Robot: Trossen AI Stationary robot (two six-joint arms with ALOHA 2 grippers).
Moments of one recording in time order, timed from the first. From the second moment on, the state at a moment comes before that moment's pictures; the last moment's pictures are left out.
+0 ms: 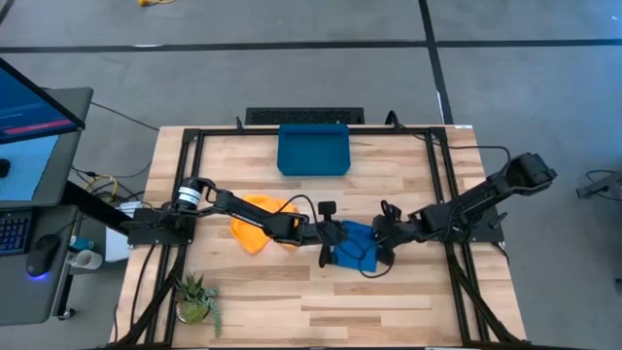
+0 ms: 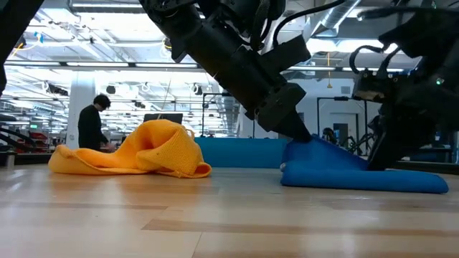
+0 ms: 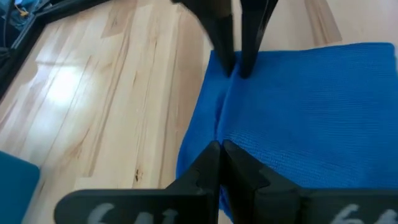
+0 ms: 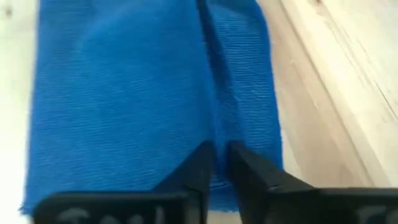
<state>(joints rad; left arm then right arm) -0.17 2.11 1.35 0.10 -0.38 0.12 0.35 1.33 0.42 -0.12 0.26 0.53</state>
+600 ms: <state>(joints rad) -0.17 2.11 1.35 0.10 -0.42 0.12 0.39 1.33 0.53 -0.32 0.25 0.60</state>
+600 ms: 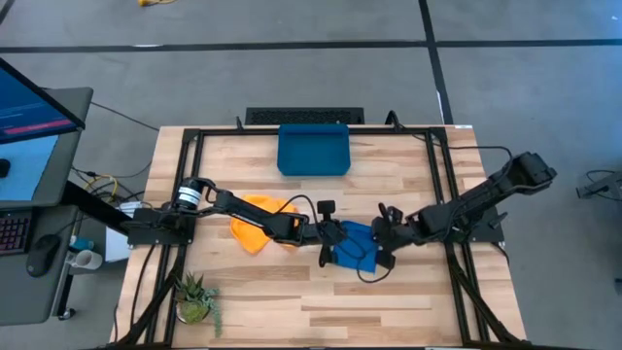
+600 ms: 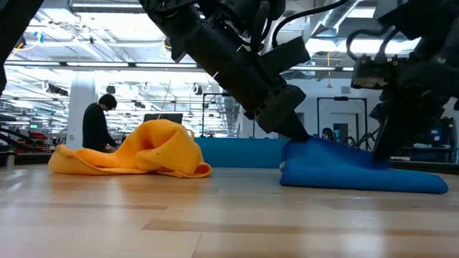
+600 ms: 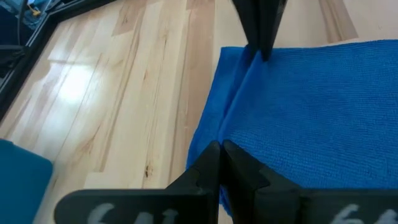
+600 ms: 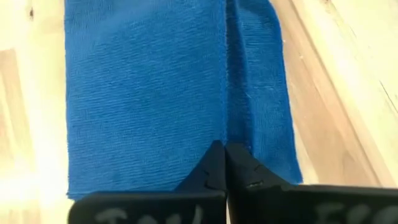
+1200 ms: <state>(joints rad) -0.16 2.11 1.35 0.13 -0.42 0.08 0.42 1.33 0.68 -0.60 0.29 0.87</state>
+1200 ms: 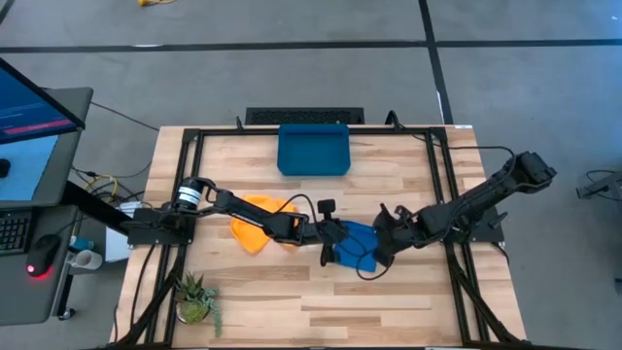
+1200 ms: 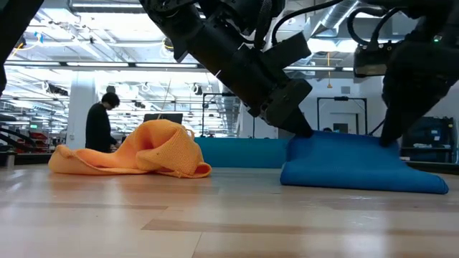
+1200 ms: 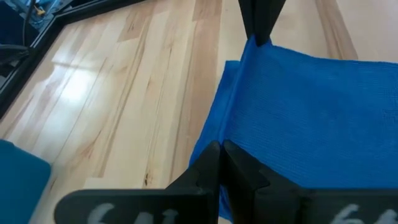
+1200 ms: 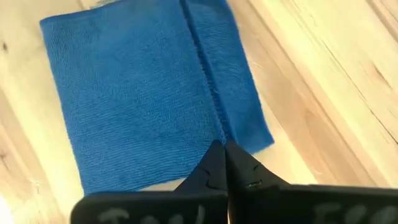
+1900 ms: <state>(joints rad) -0.15 2.11 1.35 0.09 -0.42 0.11 0.34 1.46 0.68 -0.61 0.29 0.86</state>
